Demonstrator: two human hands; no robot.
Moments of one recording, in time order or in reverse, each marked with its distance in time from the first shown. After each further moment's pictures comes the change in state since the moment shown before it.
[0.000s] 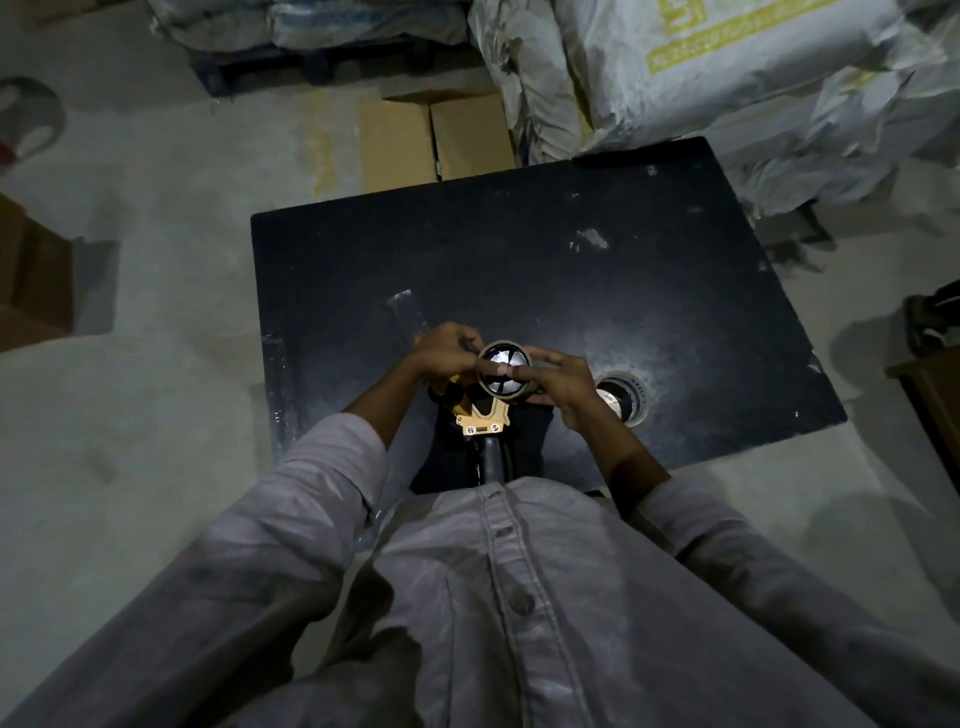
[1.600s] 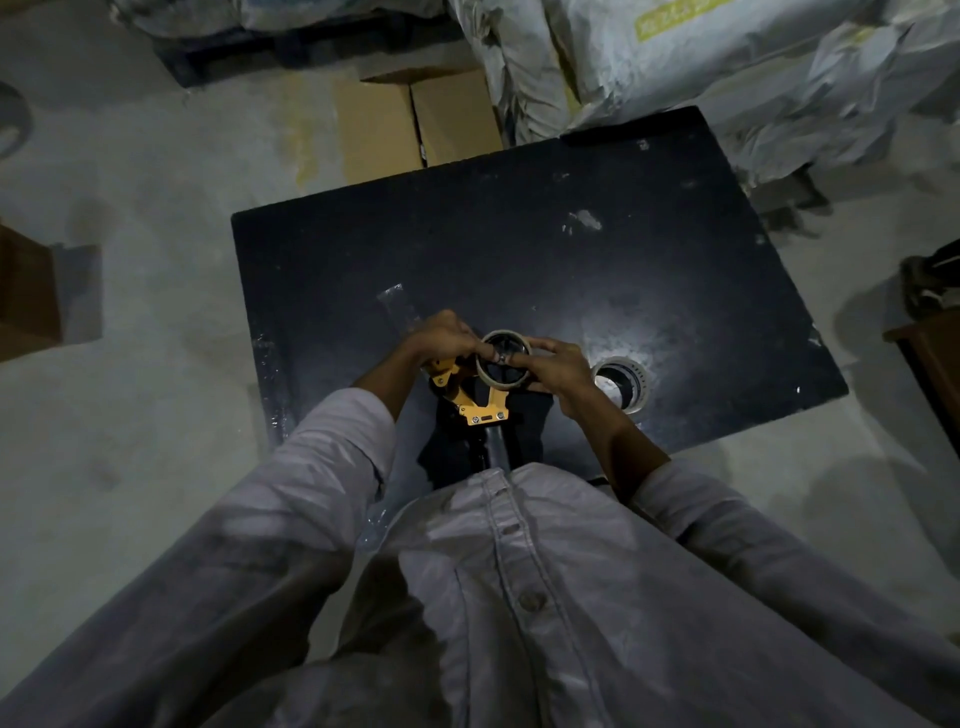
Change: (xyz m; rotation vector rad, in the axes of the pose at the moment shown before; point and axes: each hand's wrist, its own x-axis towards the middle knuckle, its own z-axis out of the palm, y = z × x) left_hand 0.027 0.002 -0.009 0.101 -0.106 -0.063; right_hand 0.008 -0.003 0.010 -0.026 0.077 0.037
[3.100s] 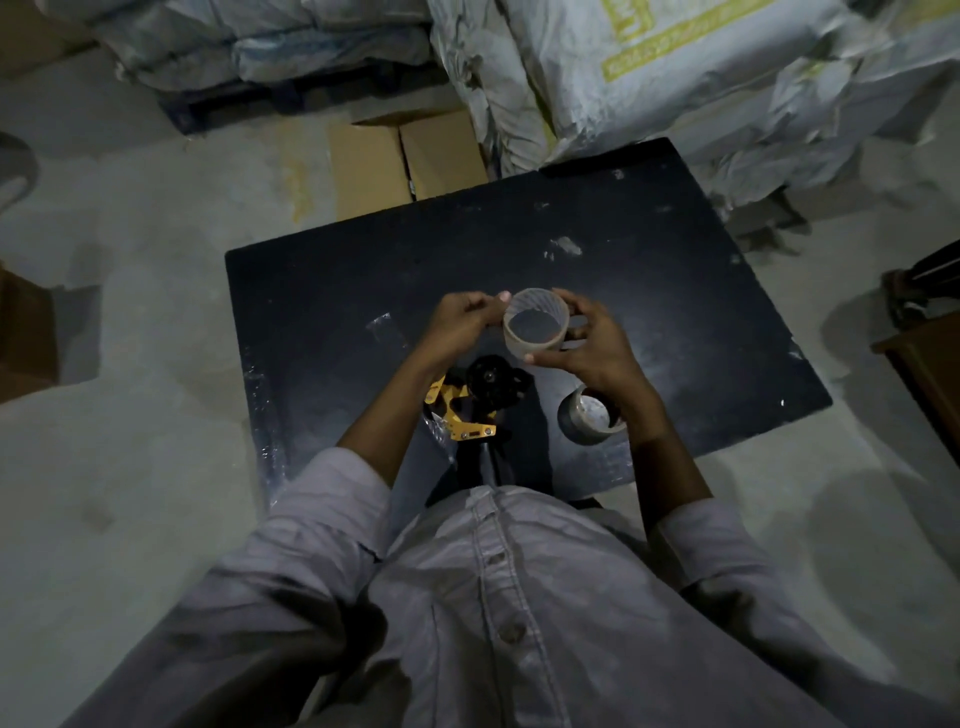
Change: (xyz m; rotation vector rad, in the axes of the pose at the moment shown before) left_hand -0.023 0.068 0.005 -0.500 0.242 0.214; right_hand -0.011 -0.042 -0.077 -0.329 -0.017 -0.583
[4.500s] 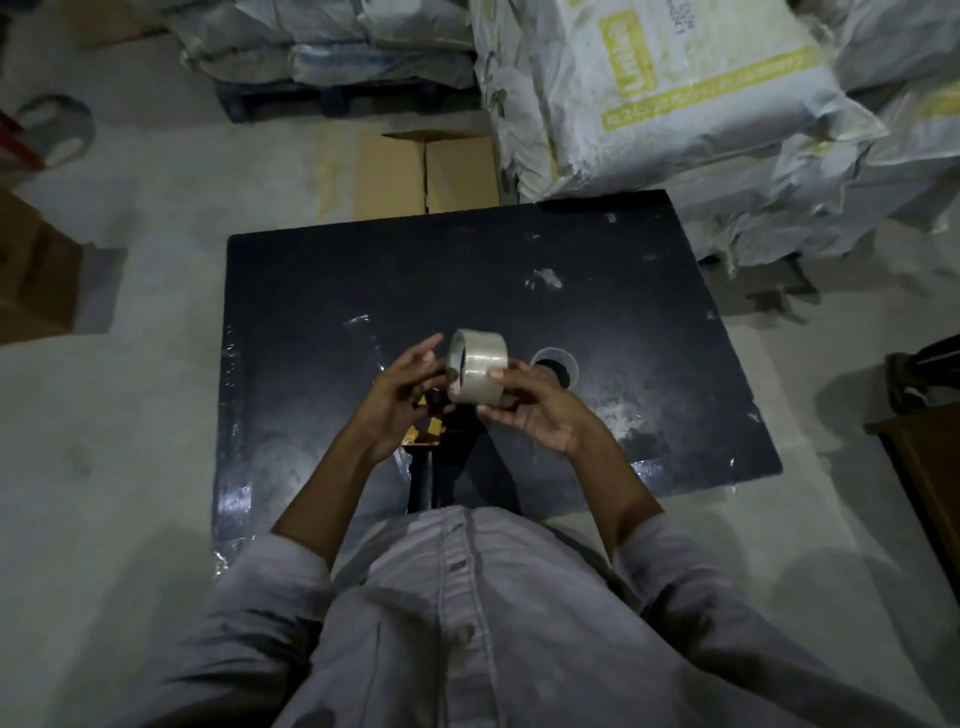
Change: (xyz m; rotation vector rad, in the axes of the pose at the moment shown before) left_hand -0.076 -0.044 0.027 -0.639 0.048 -0.094; right_hand -0.011 0.003 -0.016 0.824 -0.481 0.511
